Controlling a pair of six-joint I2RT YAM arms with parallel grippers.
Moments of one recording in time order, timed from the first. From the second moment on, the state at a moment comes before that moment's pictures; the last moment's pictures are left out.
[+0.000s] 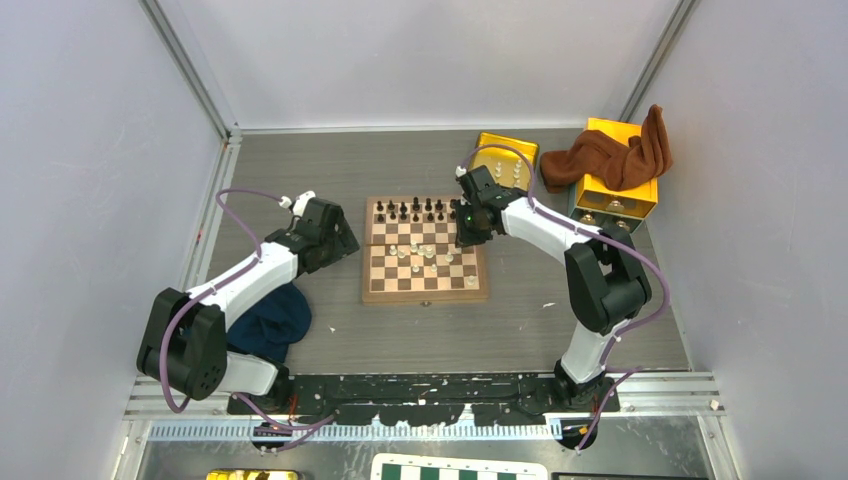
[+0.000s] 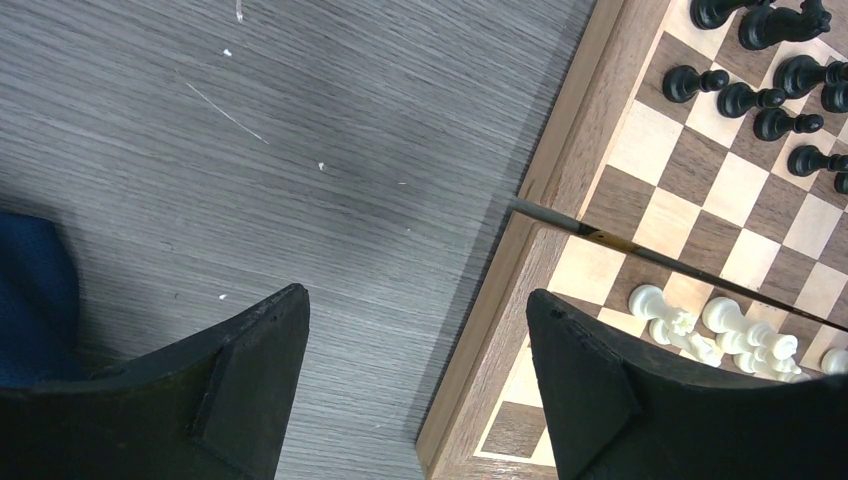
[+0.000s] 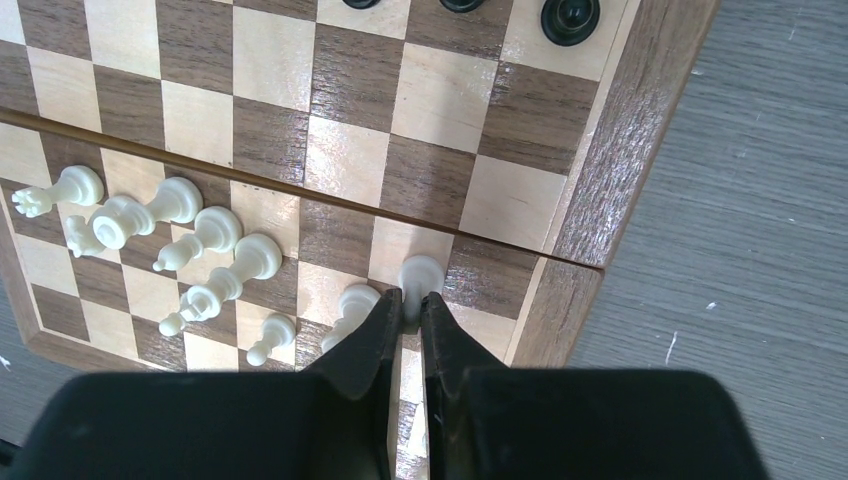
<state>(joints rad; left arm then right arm) -0.40 1.37 0.83 -0.40 -0.28 -0.78 0.50 1.76 1.22 -0.50 -0.06 0.36</state>
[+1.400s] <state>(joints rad) -0.40 1.37 0.84 -0.39 -0.28 -0.79 0.68 1.49 1.06 -0.58 0.04 0.42</state>
